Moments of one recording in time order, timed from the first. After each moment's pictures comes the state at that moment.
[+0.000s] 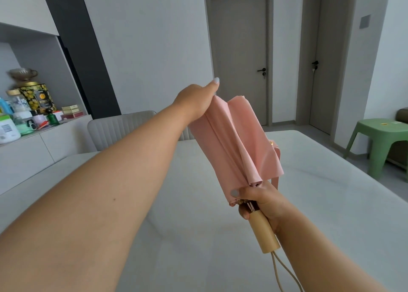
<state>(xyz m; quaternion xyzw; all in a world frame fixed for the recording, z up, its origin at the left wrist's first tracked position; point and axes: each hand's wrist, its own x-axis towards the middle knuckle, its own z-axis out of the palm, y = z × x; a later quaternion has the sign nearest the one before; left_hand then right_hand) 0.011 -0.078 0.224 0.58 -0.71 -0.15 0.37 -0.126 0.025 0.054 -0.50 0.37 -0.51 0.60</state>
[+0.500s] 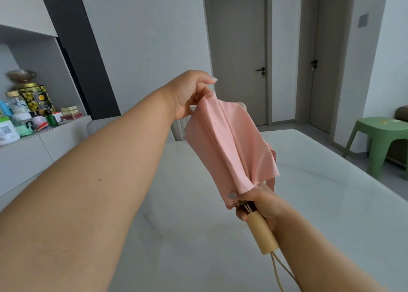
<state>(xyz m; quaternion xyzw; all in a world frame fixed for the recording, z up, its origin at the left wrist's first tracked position) 0.024 -0.073 0.244 0.49 -0.70 -0.38 0.35 -0.126 0.020 0.047 -0.49 0.36 -0.49 0.63</state>
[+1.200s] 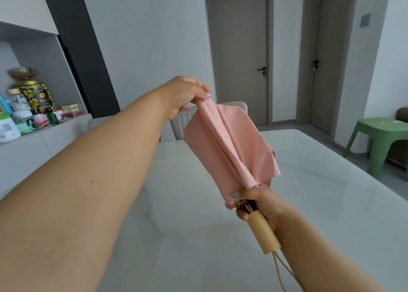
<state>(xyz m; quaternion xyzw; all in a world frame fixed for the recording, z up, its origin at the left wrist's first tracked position) 0.035 -0.069 0.242 0.52 -0.70 -0.30 0.38 -0.124 0.015 0.039 -0.47 0.32 -0.50 0.65</state>
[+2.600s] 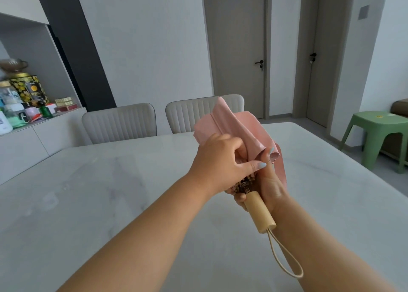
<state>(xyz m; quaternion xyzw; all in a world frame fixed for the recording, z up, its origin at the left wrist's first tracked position) -0.011 0.003 0.111 0.42 -0.85 -0.02 0.33 -0.125 0.008 0.042 -0.33 0.25 -0.53 0.74</state>
